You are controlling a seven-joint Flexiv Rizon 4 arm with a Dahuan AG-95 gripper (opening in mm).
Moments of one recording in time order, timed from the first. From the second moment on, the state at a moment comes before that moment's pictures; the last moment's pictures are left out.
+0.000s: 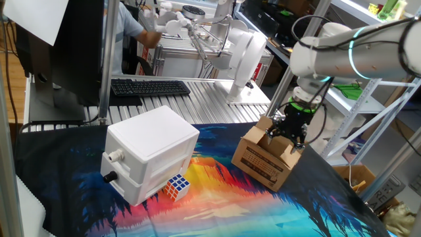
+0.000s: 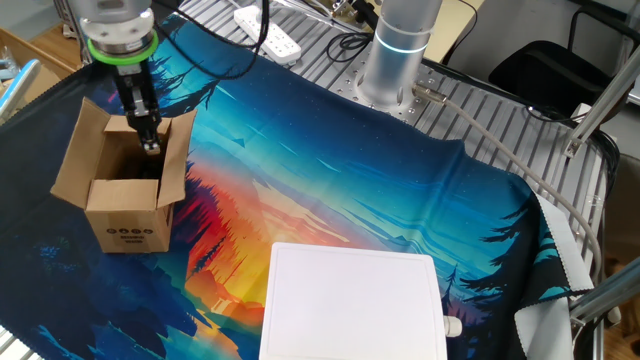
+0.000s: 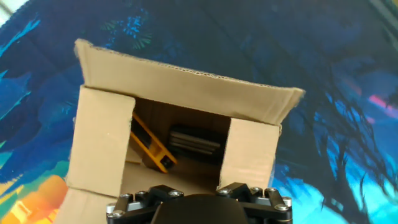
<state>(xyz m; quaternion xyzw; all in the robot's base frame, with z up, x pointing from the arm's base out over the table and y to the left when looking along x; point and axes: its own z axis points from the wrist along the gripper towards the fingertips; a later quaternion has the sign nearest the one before) 0.562 -0.241 0.163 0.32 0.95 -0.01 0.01</state>
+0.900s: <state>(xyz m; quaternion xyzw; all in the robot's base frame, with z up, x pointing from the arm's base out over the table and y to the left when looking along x) 0.563 -0.242 0.162 0.09 1.00 0.00 0.00</state>
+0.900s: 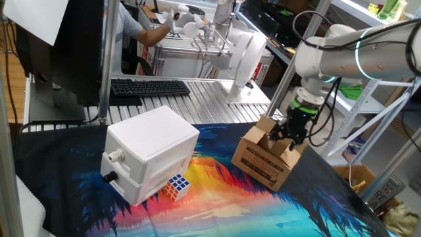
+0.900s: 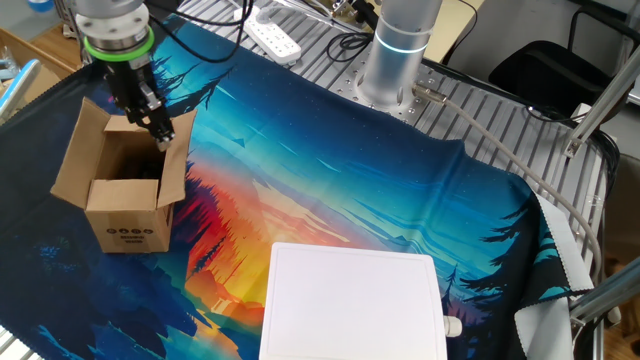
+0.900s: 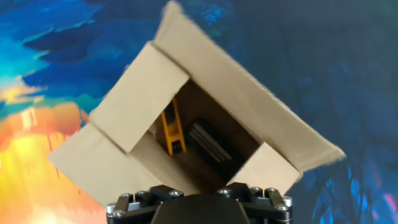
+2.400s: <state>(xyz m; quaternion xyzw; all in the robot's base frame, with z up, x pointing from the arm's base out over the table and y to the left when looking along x) 0.564 -0.169 0.171 0.13 0.99 -0.02 0.01</state>
